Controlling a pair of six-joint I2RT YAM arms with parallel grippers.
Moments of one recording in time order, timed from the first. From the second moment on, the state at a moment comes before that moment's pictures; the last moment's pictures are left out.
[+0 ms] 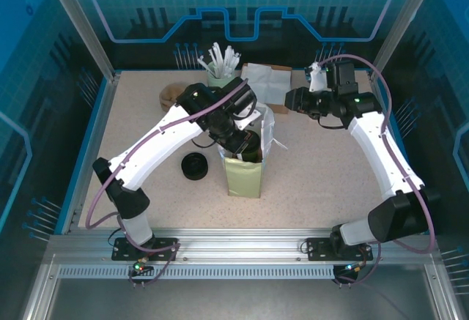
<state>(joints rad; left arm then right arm) -0.80 1.77 2.06 -1.50 0.11 -0.17 0.20 1.43 1.47 -0.77 -0.48 0.38</state>
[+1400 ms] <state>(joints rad) -0.72 1.03 1.51 -1.06 -0.13 -0.43 0.33 2.26 2.12 -0.69 -0.02 0.34</state>
